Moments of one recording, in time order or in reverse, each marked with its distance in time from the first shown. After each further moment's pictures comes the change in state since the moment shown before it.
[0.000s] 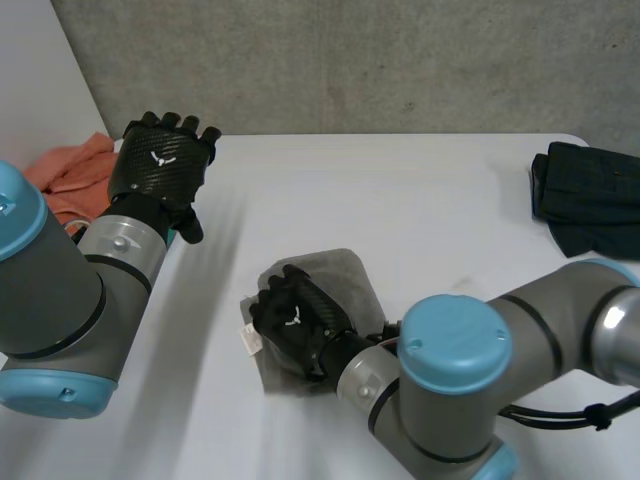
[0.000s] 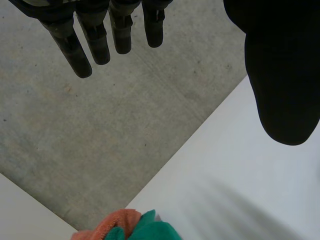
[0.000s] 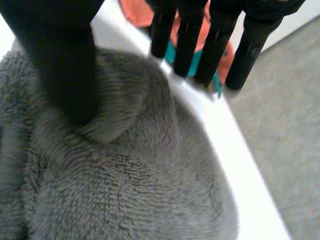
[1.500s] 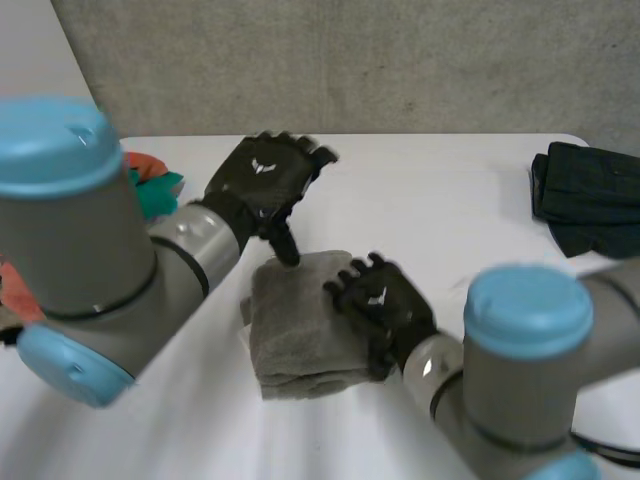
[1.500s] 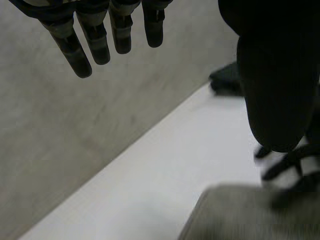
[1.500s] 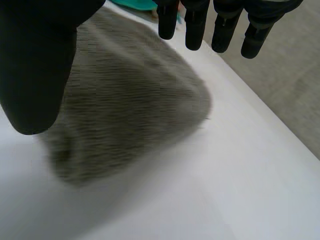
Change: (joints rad) left arm -0.132 -0.132 0.310 -0.333 0.266 -0.238; right arm -0.105 -0.170 0.147 0.141 0.172 0.278; left_hand 0.000 0.000 0.000 0.000 0.000; right_hand -0.232 -0.311 -0.358 -0.369 -0.344
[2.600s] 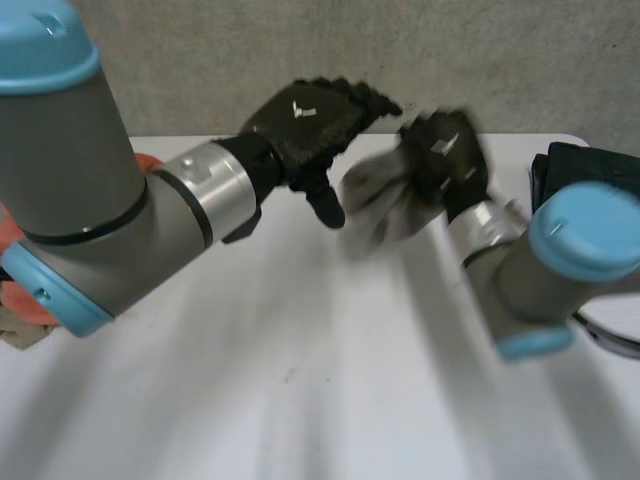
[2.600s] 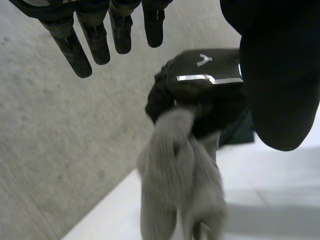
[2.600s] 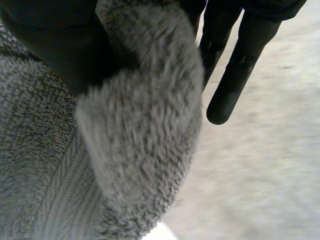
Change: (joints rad) left arm 0.006 -0.058 0.250 -0.103 0.216 -0.059; right arm -0.248 0.085 -0.229 -0.455 -0.032 0.079; left_hand 0.000 0.000 0.000 0.000 0.000; right_hand 0.785 0.912 0.938 0.989 0.889
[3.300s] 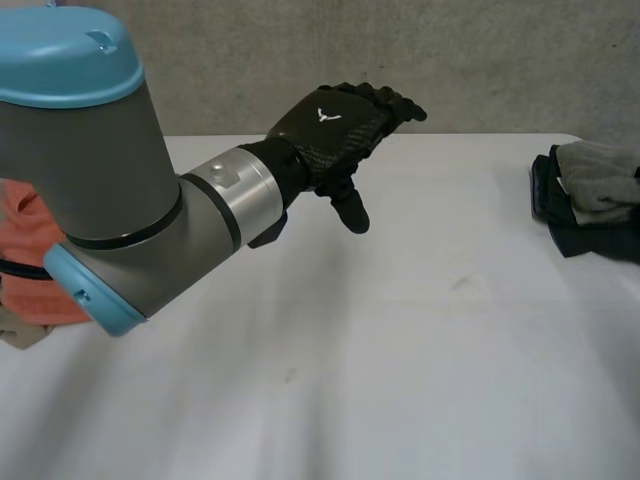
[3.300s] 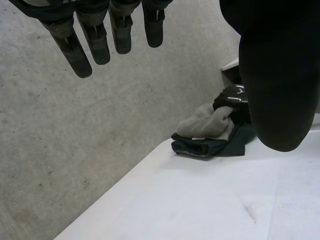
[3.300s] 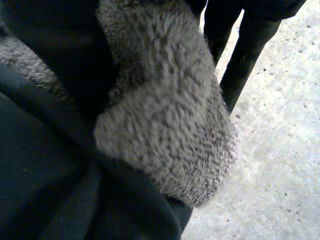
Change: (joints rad) left arm -0.047 -0.065 0.053 0.011 -0.007 -0.045; right arm -0.821 0.656 -0.470 -0.289 -0.527 0.226; left_hand 0.000 0.000 0.000 0.000 0.000; right_hand -0.189 -0.202 -0.184 -0.201 -0.157
